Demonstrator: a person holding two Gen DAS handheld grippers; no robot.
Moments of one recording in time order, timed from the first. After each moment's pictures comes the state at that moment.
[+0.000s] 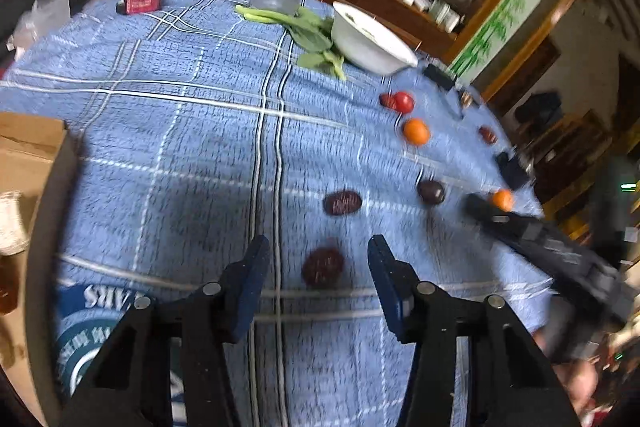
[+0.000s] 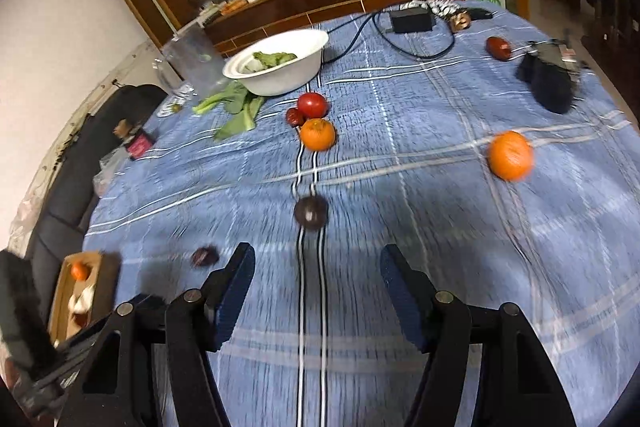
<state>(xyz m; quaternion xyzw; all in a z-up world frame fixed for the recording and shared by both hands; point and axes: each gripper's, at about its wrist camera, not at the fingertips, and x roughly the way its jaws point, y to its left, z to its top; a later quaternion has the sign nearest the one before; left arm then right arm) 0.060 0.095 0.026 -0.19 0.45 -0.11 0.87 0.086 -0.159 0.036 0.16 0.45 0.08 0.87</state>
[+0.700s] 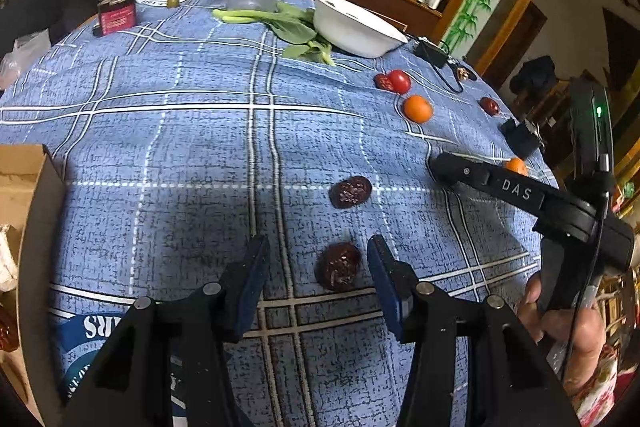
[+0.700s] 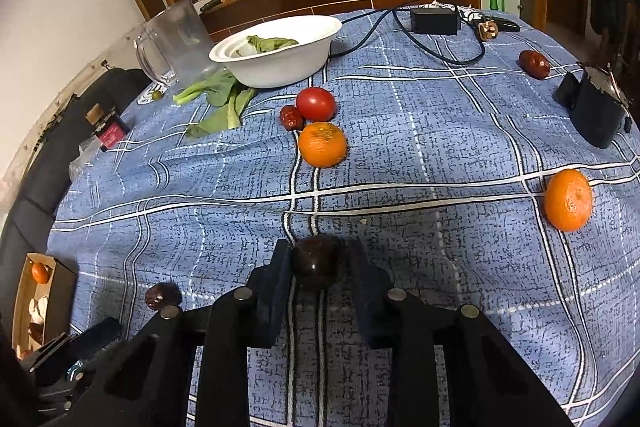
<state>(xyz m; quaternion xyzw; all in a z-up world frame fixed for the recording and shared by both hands) 0.062 0.080 0.013 -0.10 0.45 -0.13 0.88 0.113 -0.142 0.013 0.11 0.44 0.07 0.89</state>
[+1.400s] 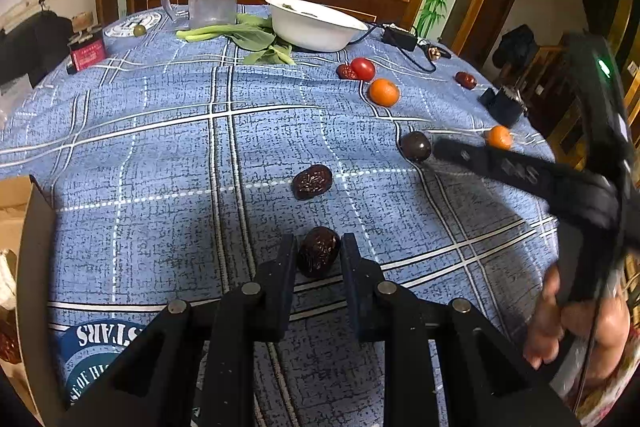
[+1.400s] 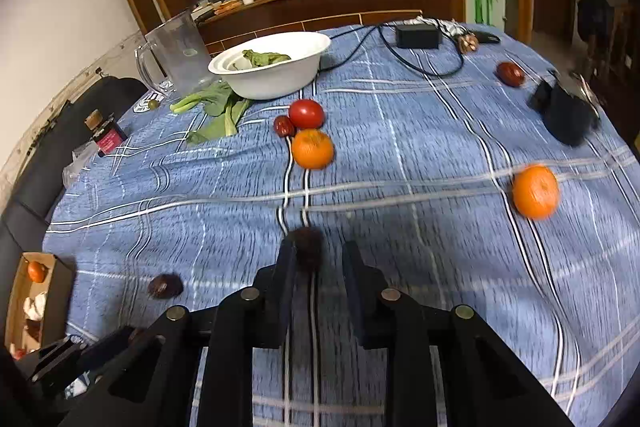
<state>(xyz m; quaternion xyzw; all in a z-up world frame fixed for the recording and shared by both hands) 0.052 0.059 0.015 -0.05 0.43 -0.16 0.88 0.083 -0.145 0.027 0.11 0.42 0.04 0.90</state>
